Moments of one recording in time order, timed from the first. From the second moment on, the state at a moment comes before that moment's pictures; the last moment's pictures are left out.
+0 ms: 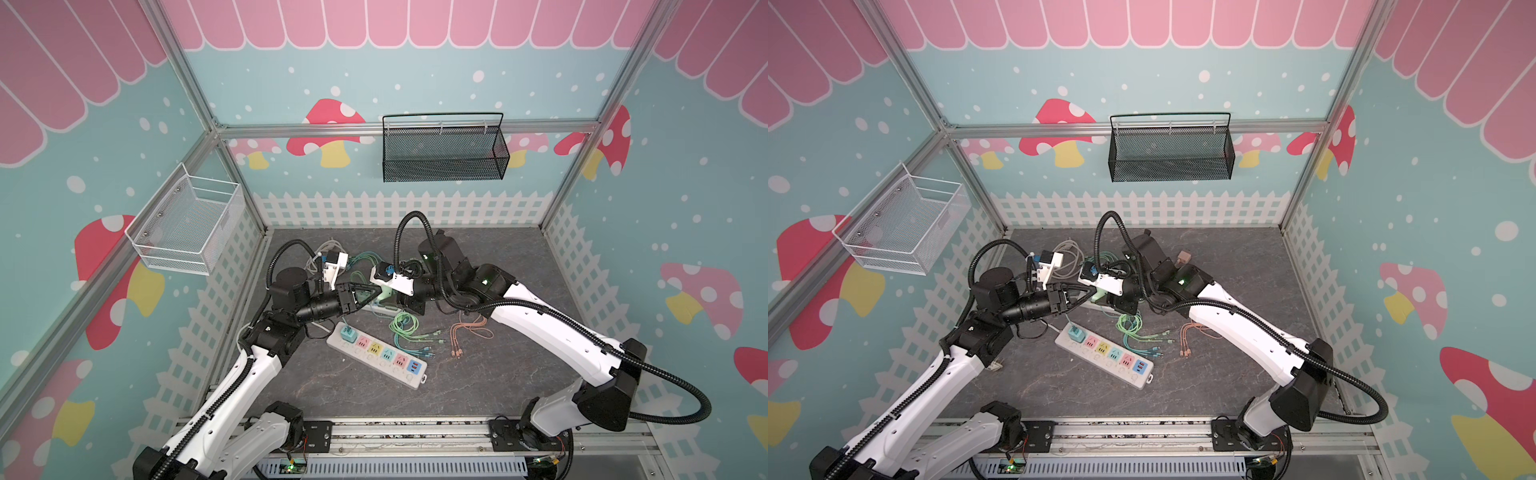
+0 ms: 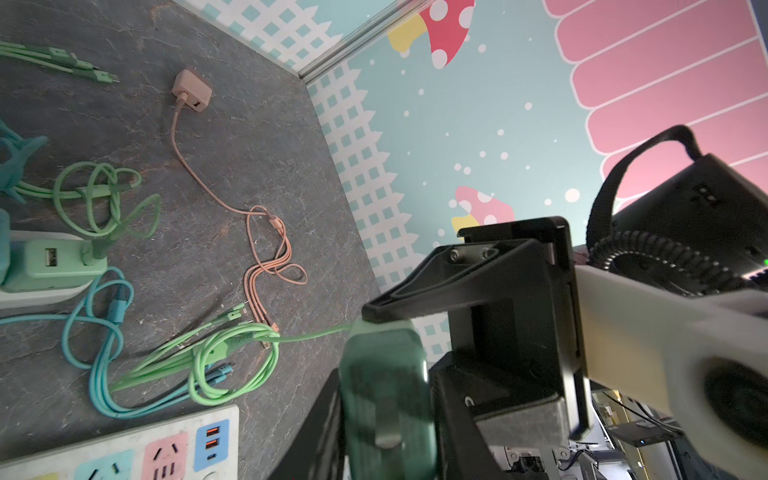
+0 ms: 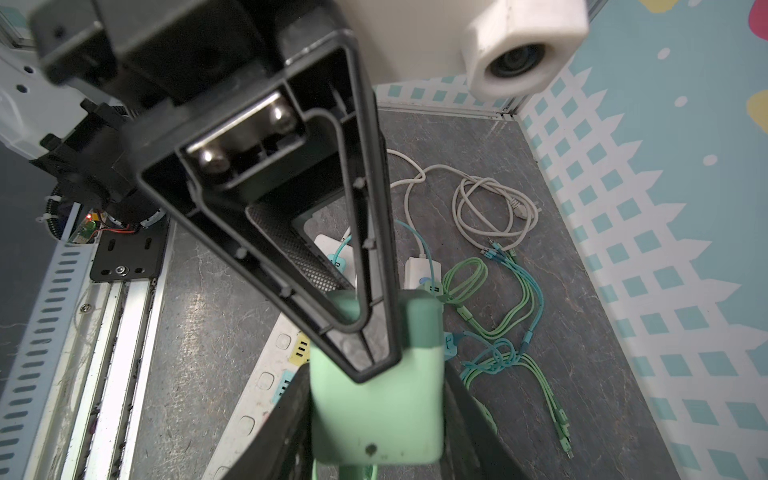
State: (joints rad) left arm -0.32 0.95 0.80 -0.07 0.84 -0.93; right arm 0.87 1.51 1.55 -0.68 -0.30 -0.53
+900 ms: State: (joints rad) left arm -0.33 0.95 0.78 -0.06 0.73 -0.76; right arm 0.88 1.31 1.32 -0.52 -0.19 -0.21
